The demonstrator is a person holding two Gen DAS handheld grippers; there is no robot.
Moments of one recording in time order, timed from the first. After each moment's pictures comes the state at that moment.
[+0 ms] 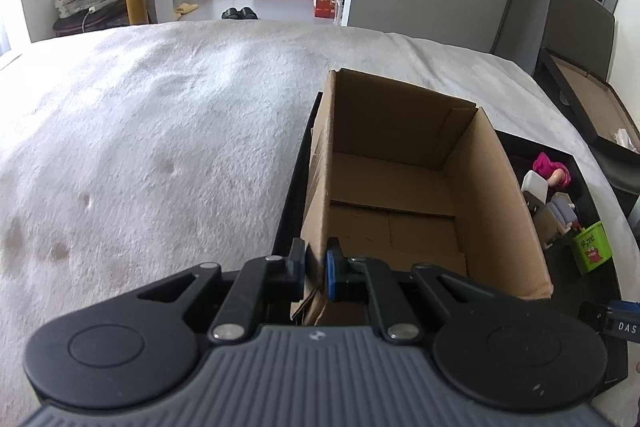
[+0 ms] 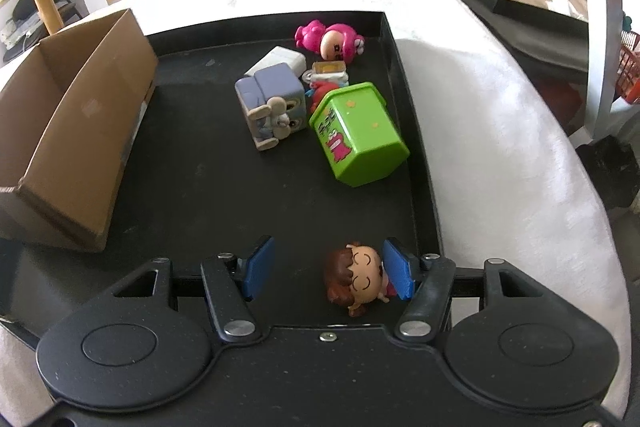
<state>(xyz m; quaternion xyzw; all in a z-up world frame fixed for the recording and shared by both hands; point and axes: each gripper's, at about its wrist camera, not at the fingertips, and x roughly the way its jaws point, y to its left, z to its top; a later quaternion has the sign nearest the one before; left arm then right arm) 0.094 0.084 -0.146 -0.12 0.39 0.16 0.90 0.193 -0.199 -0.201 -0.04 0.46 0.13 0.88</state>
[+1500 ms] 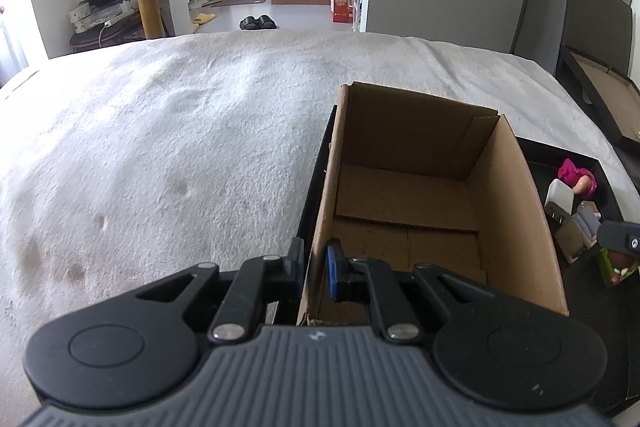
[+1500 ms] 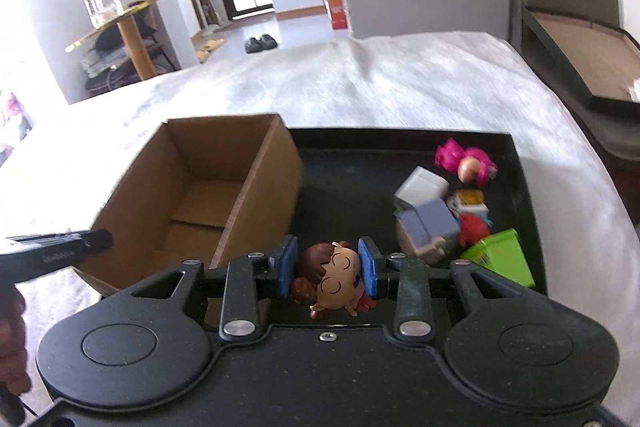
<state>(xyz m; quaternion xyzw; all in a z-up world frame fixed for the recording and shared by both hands) 0.113 0.080 -0.145 -0.09 0.38 0.20 0.90 0.204 -0.124 -0.129 -0.01 0.38 0.26 0.89</state>
